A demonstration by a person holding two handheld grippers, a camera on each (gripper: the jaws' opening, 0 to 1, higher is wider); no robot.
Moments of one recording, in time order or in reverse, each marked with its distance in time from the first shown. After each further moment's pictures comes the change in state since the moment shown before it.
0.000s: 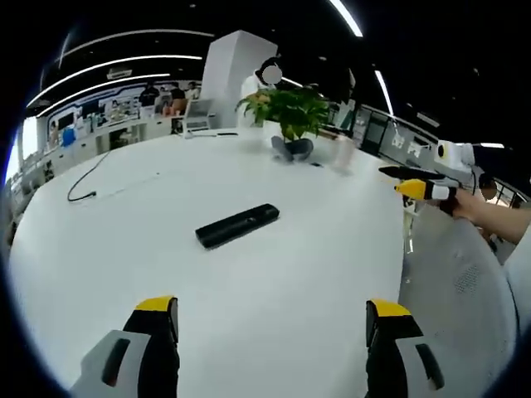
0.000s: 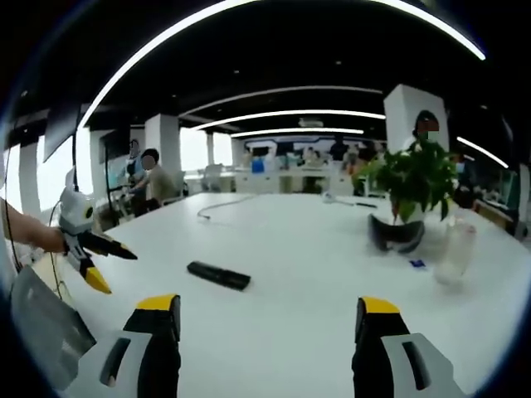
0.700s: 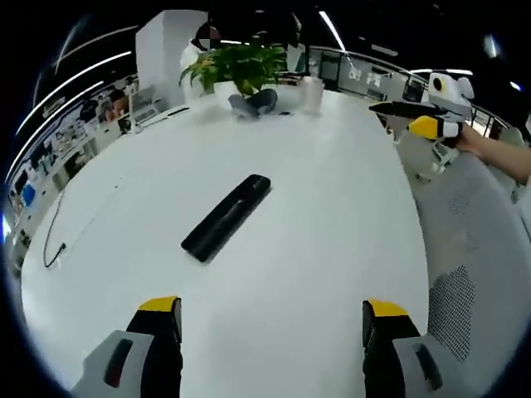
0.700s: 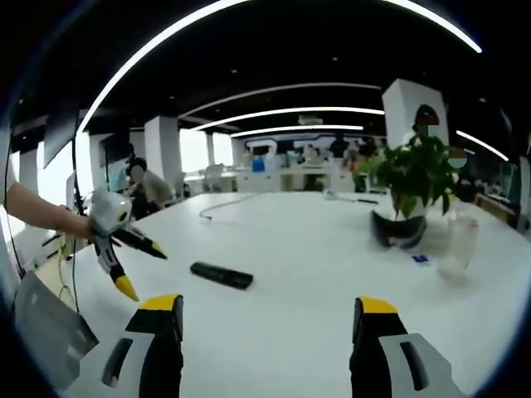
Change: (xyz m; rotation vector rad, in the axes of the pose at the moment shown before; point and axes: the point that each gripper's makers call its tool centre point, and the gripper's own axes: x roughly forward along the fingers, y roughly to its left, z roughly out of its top) left arm 0.043 0.028 -0.001 0.319 0.280 -0.100; right arm 0.000 0.000 0.000 0.024 -0.002 0.012
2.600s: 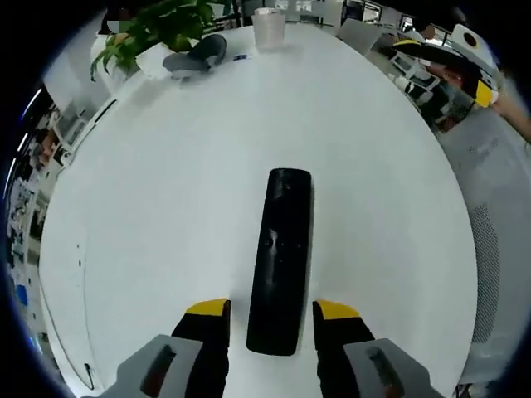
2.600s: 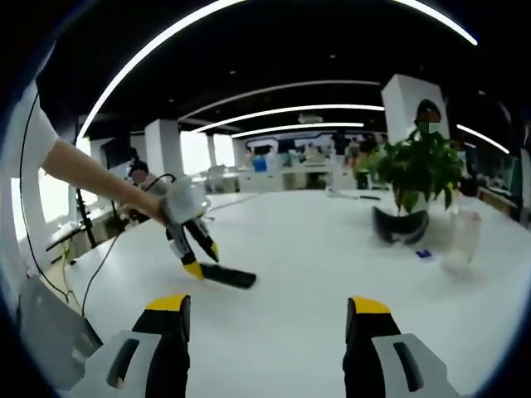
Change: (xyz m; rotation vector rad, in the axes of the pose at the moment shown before) left arm 0.075 0.072 0.050 0.336 0.315 -0.124; right arm 0.000 0.008 0.000 0.025 0.003 0.022
